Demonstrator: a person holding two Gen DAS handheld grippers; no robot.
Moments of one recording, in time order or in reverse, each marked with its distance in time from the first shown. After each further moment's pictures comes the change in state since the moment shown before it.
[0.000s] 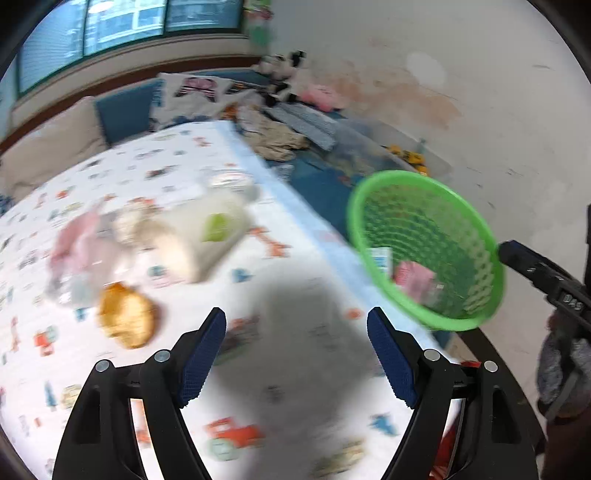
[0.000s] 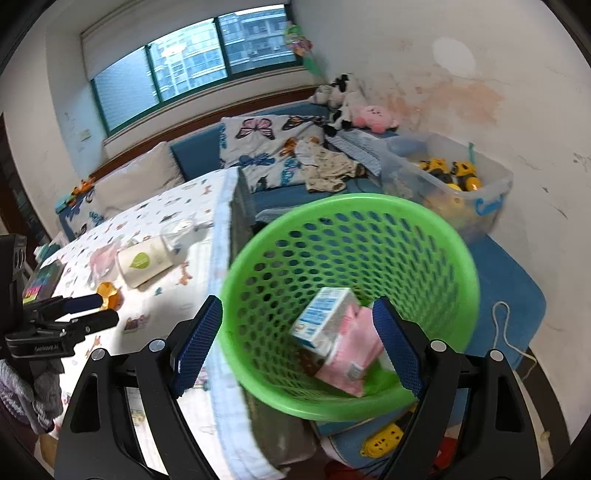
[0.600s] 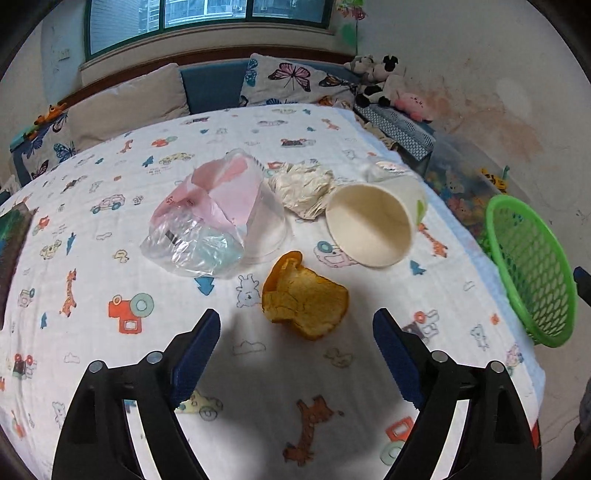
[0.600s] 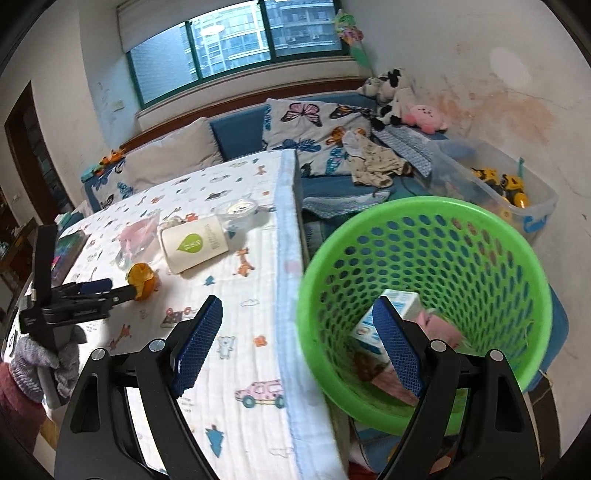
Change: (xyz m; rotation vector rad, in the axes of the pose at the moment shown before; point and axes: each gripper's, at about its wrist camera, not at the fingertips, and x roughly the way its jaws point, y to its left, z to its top) left arm 0.014 0.114 -0.016 -0.167 0.018 0.208; right arm 0.033 0.072 0.002 -0.103 0.053 0.100
